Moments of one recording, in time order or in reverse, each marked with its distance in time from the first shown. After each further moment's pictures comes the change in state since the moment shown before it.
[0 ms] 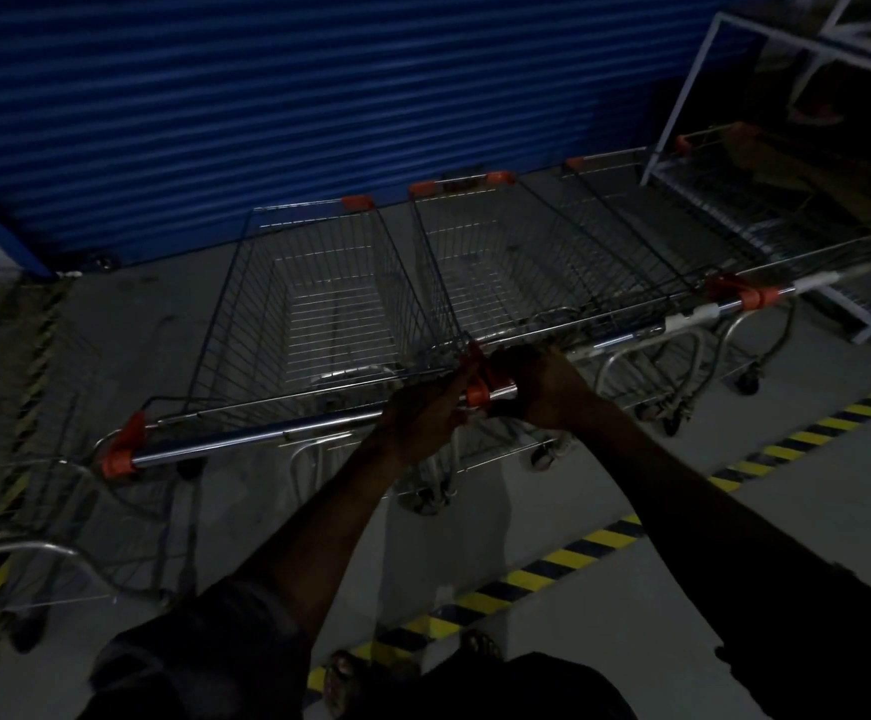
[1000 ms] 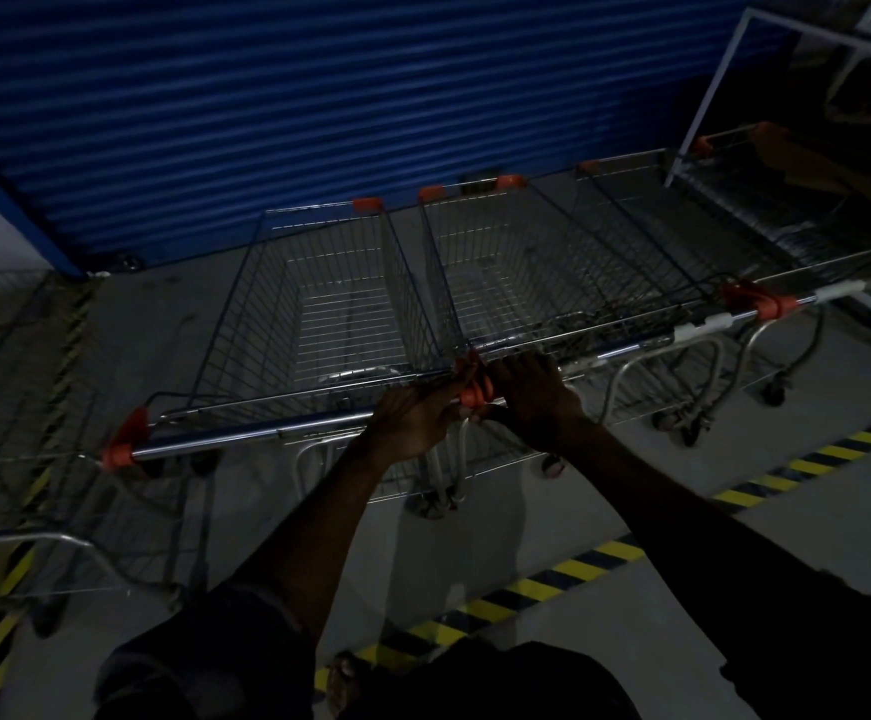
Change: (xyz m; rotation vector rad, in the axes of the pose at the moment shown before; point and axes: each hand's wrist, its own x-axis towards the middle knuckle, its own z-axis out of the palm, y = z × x) left_hand 0.009 -0.025 0.019 0.091 0.204 0.143; right_hand -0.005 -0.003 0.019 -0.232 0.027 0.002
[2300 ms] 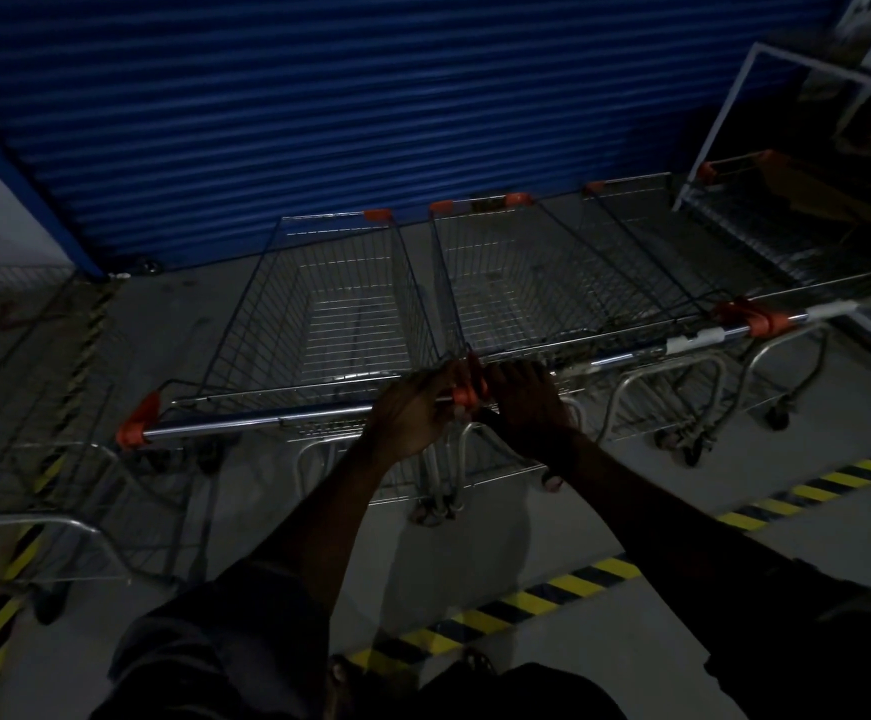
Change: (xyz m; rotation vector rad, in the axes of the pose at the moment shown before) left_hand -0.005 0.014 -0.003 0.086 0.044 -0.193; right_hand -0.008 -0.016 -0.003 0.000 0.085 0.023
